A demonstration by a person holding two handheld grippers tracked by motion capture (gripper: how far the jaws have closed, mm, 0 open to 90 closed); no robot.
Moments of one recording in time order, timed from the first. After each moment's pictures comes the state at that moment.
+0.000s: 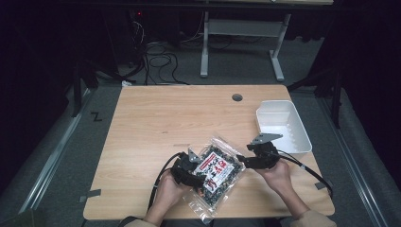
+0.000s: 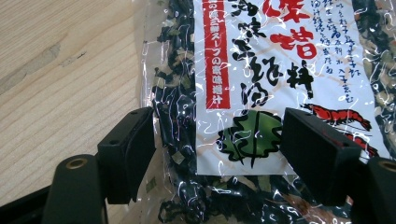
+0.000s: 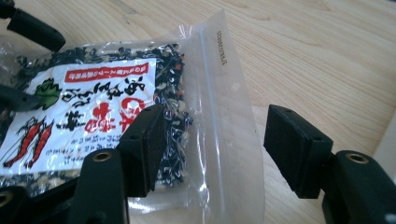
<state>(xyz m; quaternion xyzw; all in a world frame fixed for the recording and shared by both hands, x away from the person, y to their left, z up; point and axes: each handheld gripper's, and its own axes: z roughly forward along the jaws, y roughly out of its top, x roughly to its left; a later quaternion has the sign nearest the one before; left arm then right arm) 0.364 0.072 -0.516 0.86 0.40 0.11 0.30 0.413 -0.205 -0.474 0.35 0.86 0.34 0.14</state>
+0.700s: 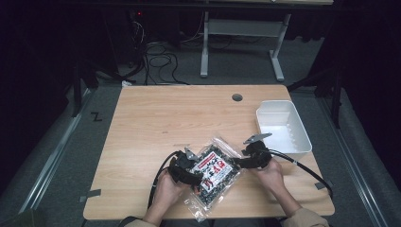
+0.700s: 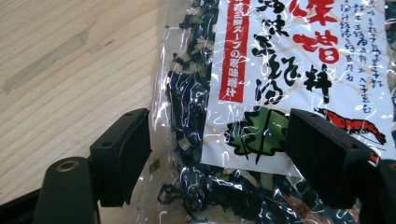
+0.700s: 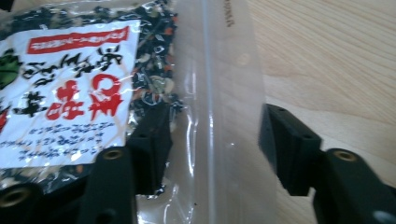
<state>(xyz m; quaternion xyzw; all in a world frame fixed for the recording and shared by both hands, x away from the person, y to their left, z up) 0.368 0.079 -0.516 0.85 0.42 0.12 0.29 0.429 -0.194 -0.504 0.38 0.87 0.30 0.09</state>
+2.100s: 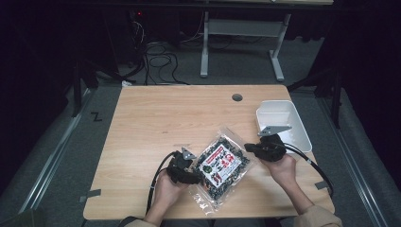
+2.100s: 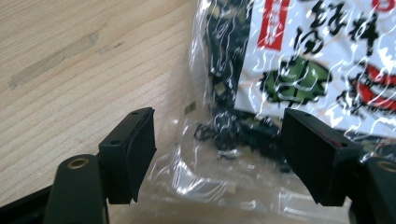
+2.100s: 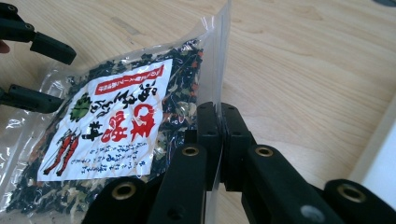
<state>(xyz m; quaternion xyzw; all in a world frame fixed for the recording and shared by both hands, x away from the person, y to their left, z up) 0.368 0.083 -0.520 0.84 0.44 0.12 0.31 0.424 -0.222 -0.453 0.36 0.85 0.36 0.11</state>
